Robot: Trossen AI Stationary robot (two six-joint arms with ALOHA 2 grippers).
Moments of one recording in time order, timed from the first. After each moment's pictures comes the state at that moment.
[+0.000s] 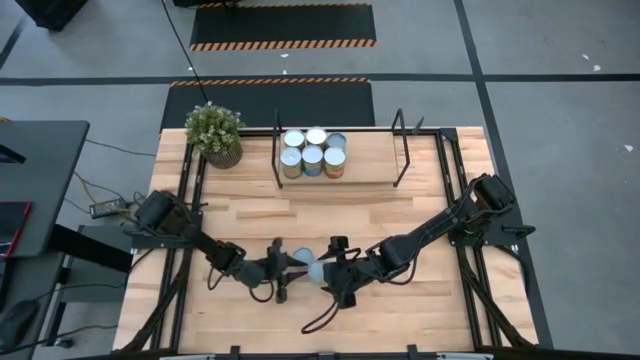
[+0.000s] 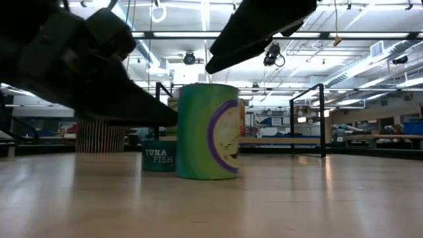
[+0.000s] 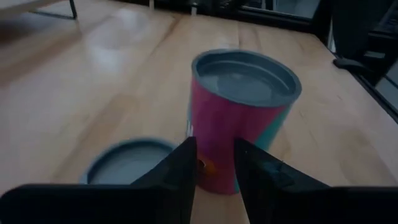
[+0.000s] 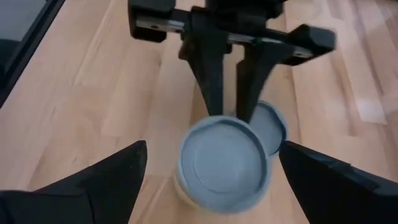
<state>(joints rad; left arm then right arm) -0.57 1.89 0.54 0.98 -0.63 -0.39 0.46 1.85 1.26 -0.22 0.37 0.16</state>
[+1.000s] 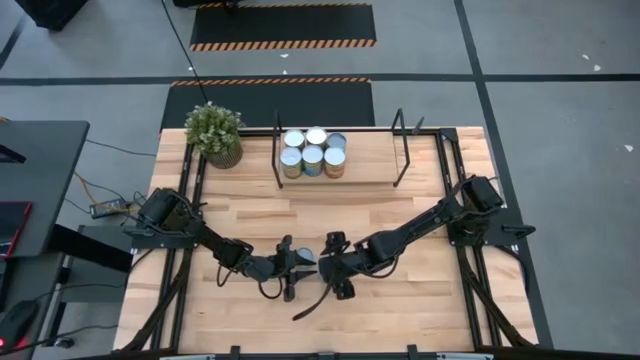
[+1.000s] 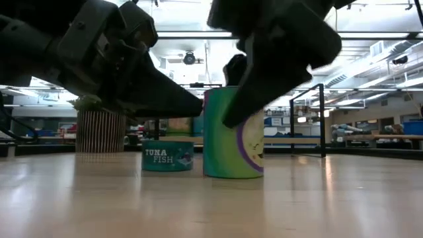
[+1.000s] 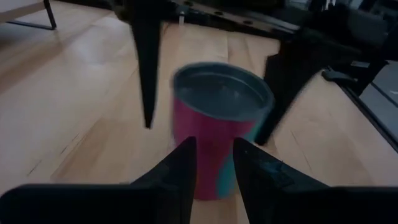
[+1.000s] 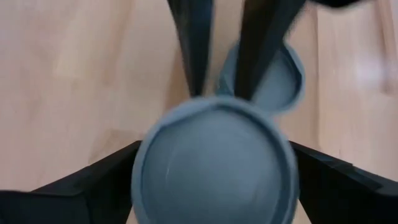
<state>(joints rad) -0.49 1.90 0.62 0.97 -0.51 -0.34 0.38 1.93 1.27 -0.30 0.26 0.12</state>
